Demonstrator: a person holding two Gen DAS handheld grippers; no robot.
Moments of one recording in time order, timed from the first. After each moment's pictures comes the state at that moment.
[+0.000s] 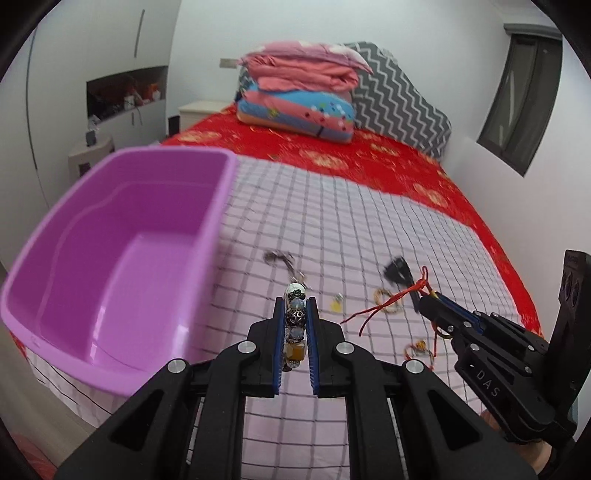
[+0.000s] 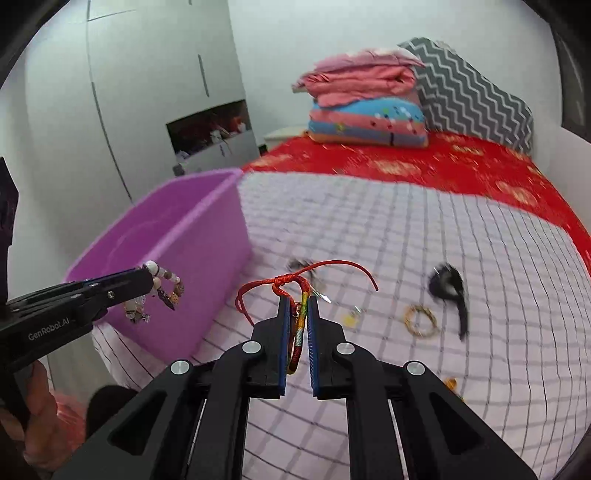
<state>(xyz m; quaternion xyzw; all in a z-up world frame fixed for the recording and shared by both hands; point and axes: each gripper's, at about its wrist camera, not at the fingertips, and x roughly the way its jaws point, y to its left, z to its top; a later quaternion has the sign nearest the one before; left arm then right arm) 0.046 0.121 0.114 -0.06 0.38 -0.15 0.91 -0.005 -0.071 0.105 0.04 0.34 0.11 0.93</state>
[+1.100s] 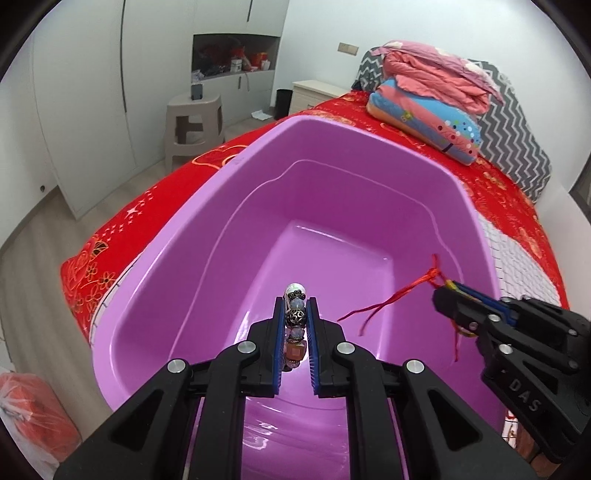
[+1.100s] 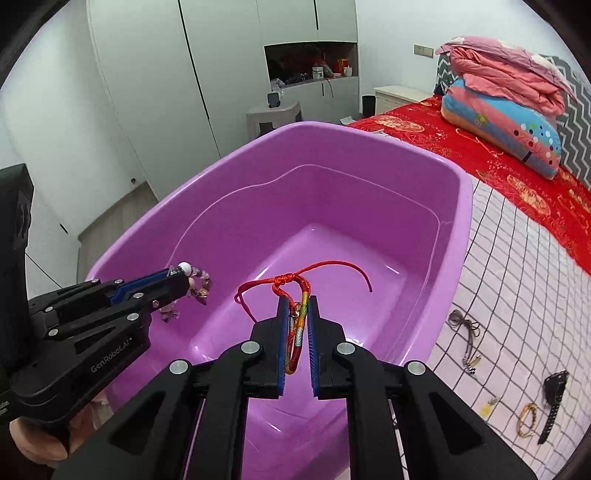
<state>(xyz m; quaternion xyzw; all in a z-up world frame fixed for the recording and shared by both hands) 0.122 0.304 0.062 -0.11 0.43 0.03 0.89 0.137 0.164 0.088 -0.08 0.44 0.25 0.86</state>
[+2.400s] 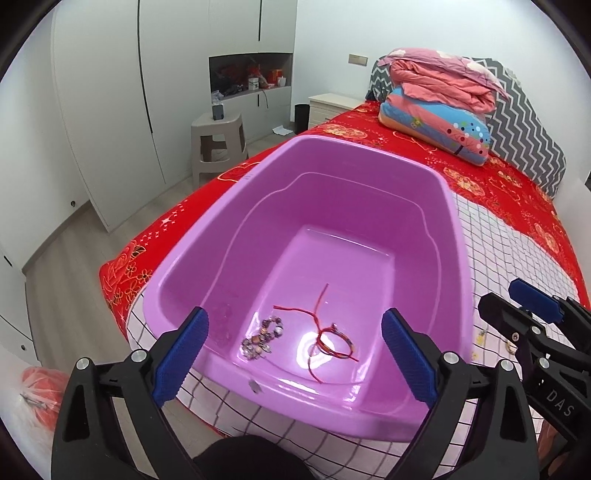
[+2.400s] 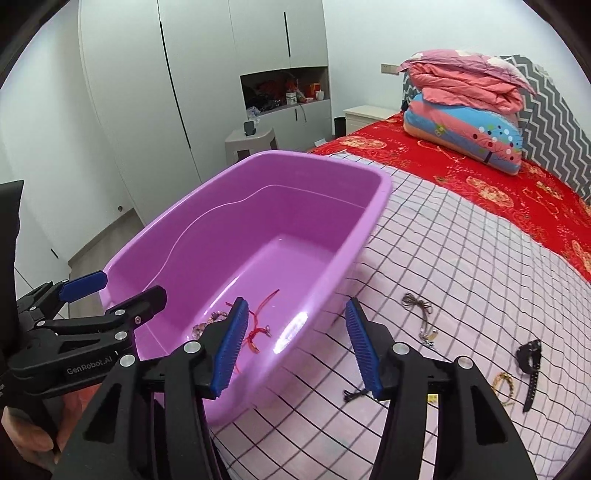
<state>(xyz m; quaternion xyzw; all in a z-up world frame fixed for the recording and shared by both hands) 0.068 0.261 0.101 -0.07 0.41 0.08 0.91 0.078 0.086 0.121 -0.05 0.39 0.21 0.89</state>
